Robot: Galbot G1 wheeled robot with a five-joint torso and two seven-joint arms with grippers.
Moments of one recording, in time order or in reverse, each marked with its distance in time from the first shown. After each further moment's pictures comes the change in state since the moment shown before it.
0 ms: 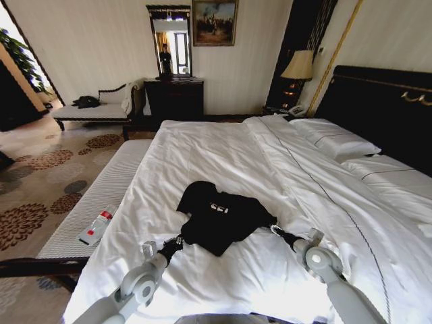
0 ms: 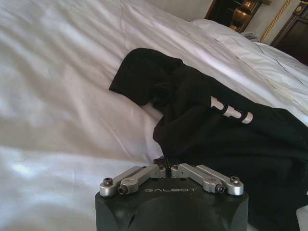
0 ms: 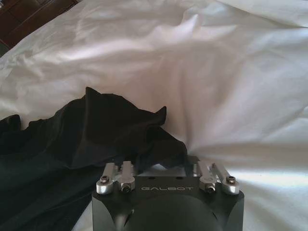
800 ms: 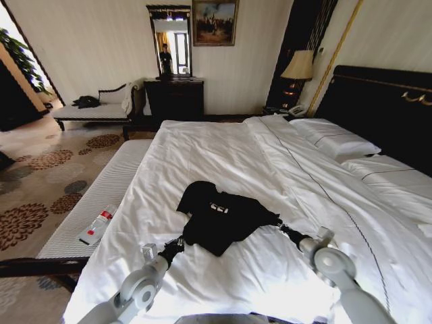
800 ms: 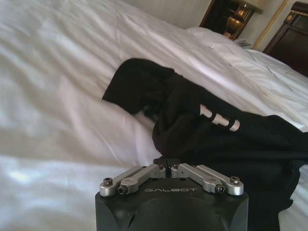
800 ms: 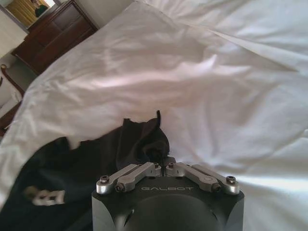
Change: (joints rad) left arm 0.054 0.009 -0.046 -0.075 0.013 0.000 -0.002; right arm -0.148 -0.015 0.160 0.301 0.176 -0.043 0.130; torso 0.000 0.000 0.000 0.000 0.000
